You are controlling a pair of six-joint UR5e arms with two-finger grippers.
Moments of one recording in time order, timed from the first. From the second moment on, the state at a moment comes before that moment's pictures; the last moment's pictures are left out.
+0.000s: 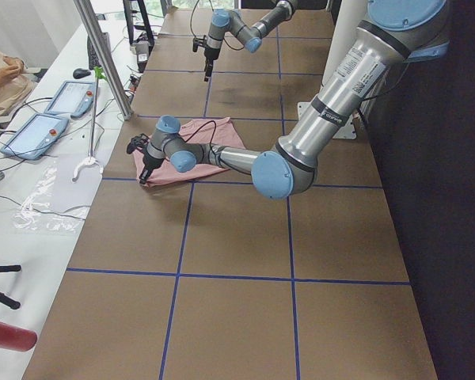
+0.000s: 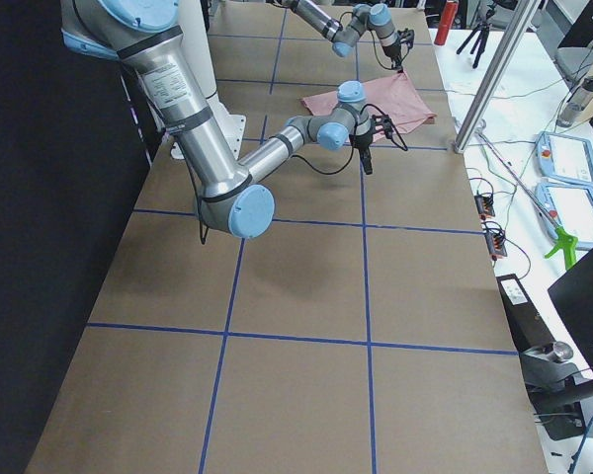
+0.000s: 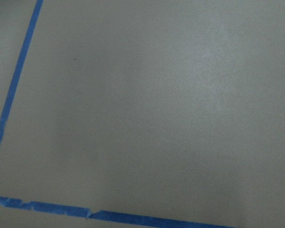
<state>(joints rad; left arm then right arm) -0.99 -2.24 -0.96 -2.31 -1.69 -0.65 0.75 -1.00 1.55 -1.27 1.82 0.98</state>
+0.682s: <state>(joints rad) -1.04 -2.19 -1.03 -2.39 -1.85 -0.60 0.67 -0.70 1.30 -1.26 1.71 1.33</state>
